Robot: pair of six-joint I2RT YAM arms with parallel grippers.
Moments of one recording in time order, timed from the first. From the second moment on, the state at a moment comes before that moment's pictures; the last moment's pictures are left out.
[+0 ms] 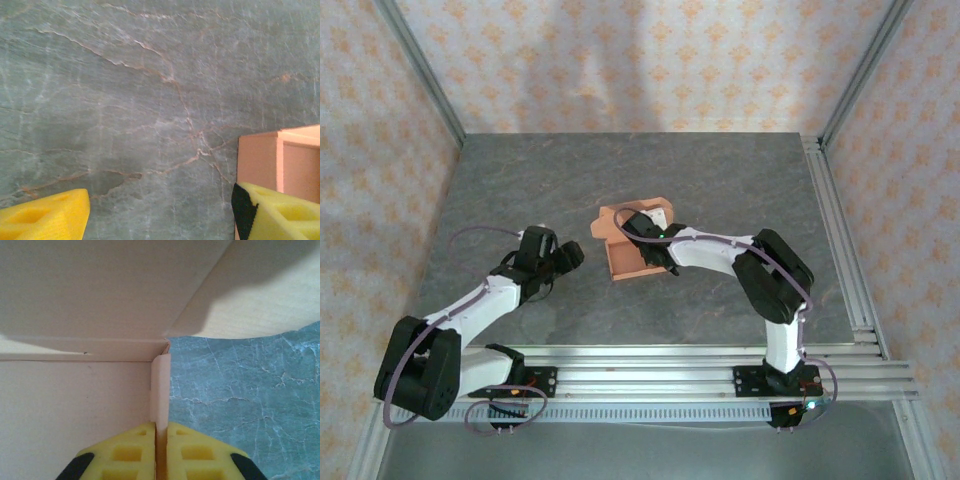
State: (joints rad) left arm -0.23 1.19 0.51 -0.17 0.00 -0.76; right arm 0.83 1.91 1.24 -0.51 0.48 0.49
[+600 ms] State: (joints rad) left arm -0.08 1.26 0.45 -0.09 0.13 -0.81; right arm 0.80 1.73 1.07 -0.38 0.33 0.46
